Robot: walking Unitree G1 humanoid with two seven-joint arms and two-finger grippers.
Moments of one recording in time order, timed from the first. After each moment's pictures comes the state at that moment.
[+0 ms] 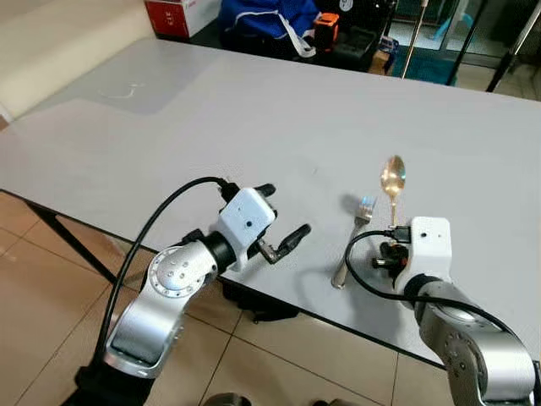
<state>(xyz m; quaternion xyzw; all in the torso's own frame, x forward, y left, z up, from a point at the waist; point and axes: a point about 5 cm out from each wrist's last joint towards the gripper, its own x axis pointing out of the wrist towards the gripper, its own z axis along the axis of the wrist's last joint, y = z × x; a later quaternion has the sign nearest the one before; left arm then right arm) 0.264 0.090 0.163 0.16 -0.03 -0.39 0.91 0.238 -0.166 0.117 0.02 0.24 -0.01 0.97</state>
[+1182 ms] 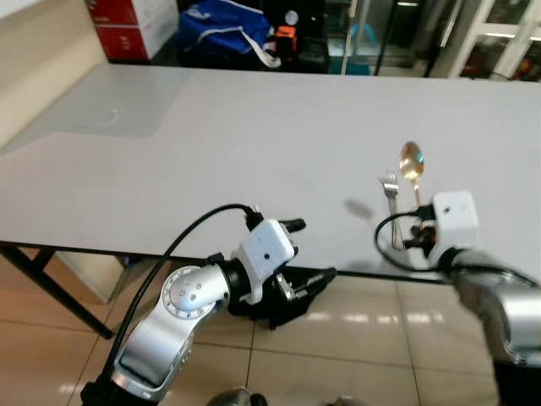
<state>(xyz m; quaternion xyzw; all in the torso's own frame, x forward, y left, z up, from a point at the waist) 0.238 0.071 0.143 0.13 0.01 -0.50 0.86 0.277 -0.226 0.133 -0.09 0.27 -0.03 0.96</state>
